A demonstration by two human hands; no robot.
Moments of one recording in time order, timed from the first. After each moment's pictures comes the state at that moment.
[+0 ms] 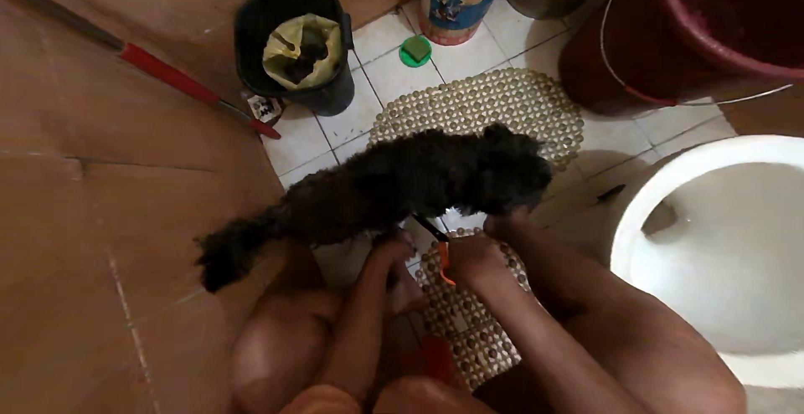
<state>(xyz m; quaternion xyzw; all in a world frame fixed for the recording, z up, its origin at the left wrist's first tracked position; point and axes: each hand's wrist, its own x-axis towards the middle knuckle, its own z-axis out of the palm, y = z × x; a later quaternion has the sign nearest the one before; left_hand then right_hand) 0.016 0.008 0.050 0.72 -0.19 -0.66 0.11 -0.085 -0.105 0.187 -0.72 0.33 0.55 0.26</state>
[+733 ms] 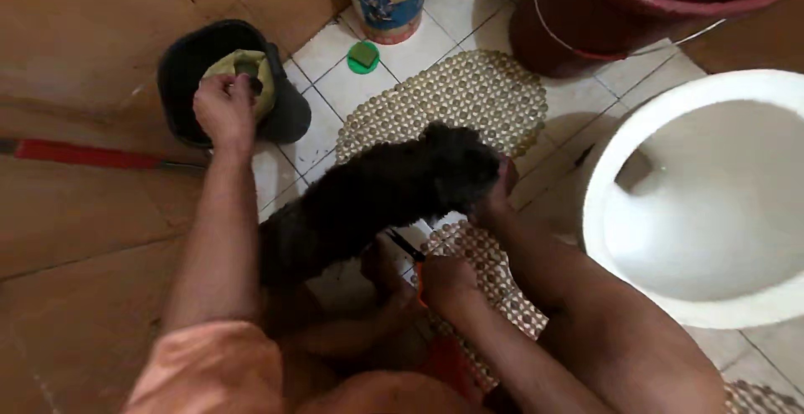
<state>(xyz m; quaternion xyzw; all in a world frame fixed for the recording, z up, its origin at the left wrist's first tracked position) 0.262 -0.128 0.192 0.91 -0.27 -0.10 0.29 -0.100 -0.097 0.176 -0.66 0.38 0.53 0.37</state>
